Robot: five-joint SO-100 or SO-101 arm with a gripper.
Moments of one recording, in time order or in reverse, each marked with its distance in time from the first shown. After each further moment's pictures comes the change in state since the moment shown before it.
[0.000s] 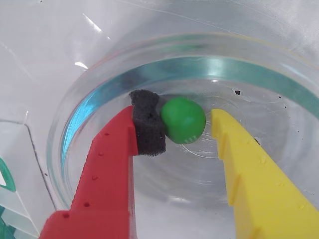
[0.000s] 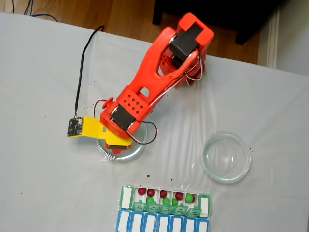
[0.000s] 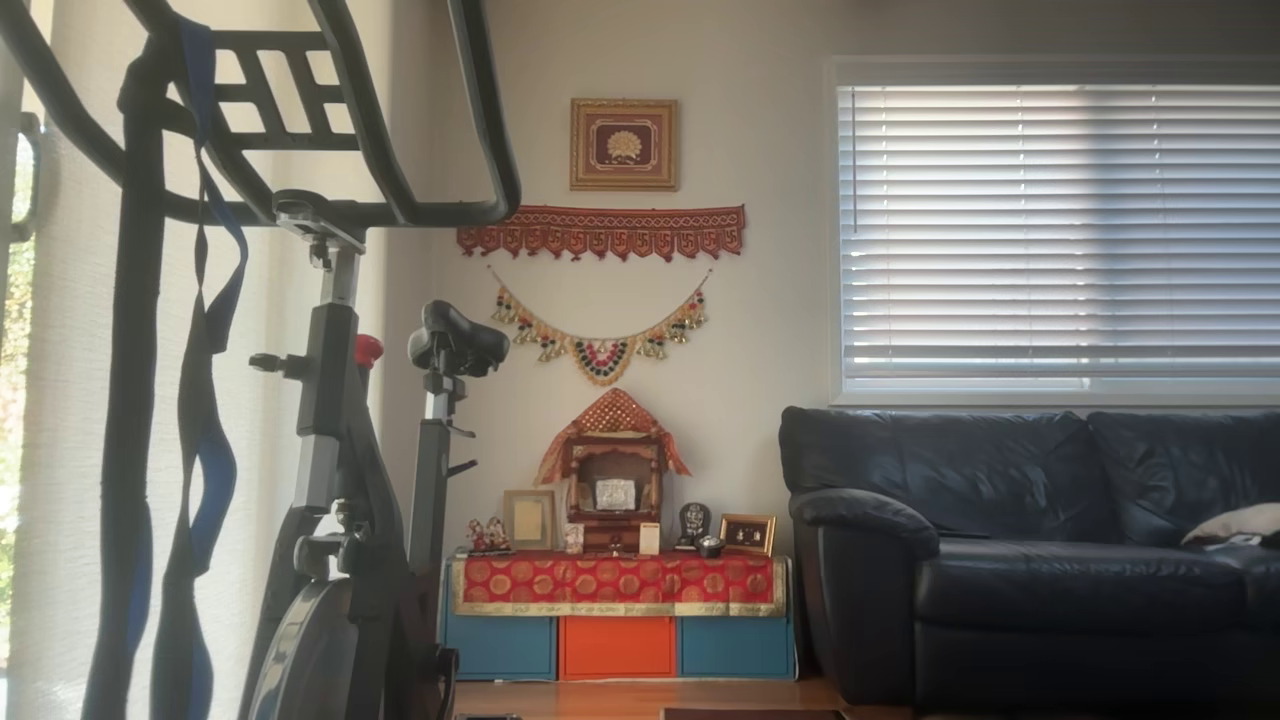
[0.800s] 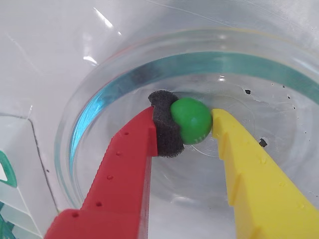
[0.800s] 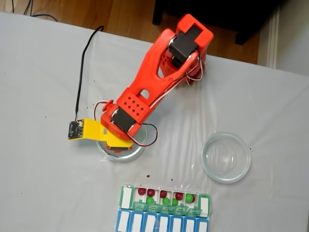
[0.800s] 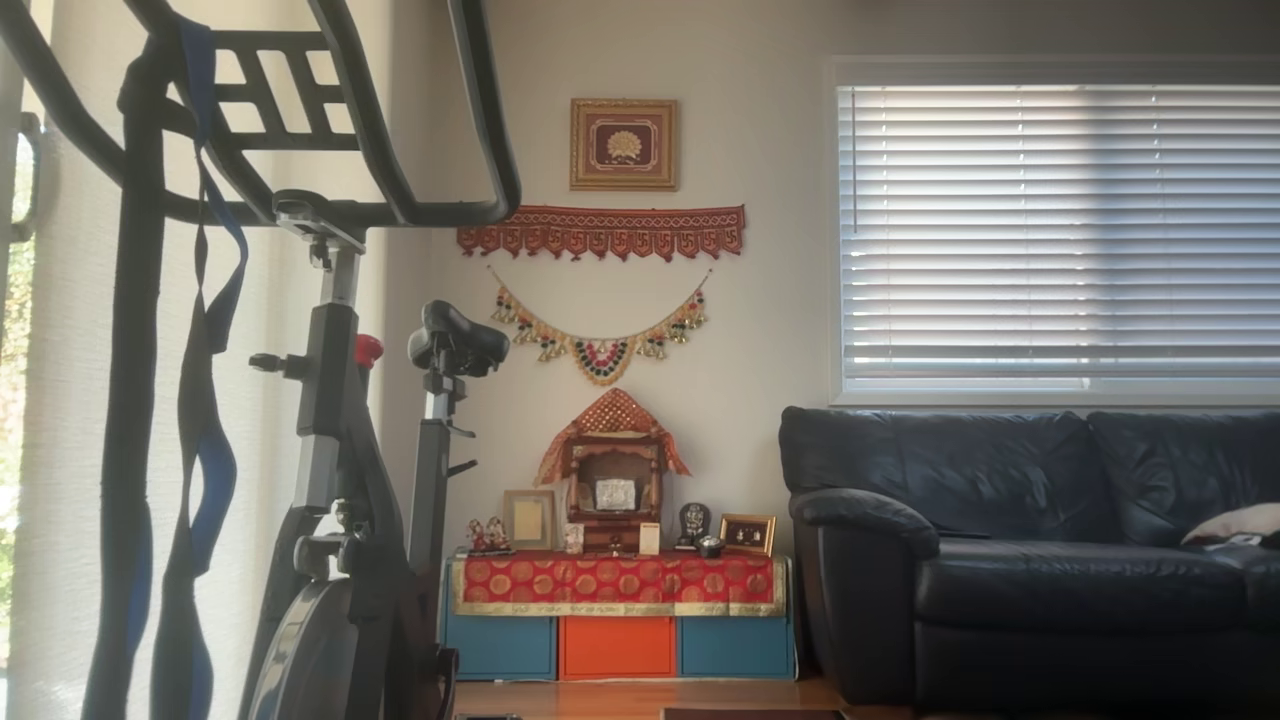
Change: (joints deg) arm -0.9 -1.8 -1.6 2.5 -1.6
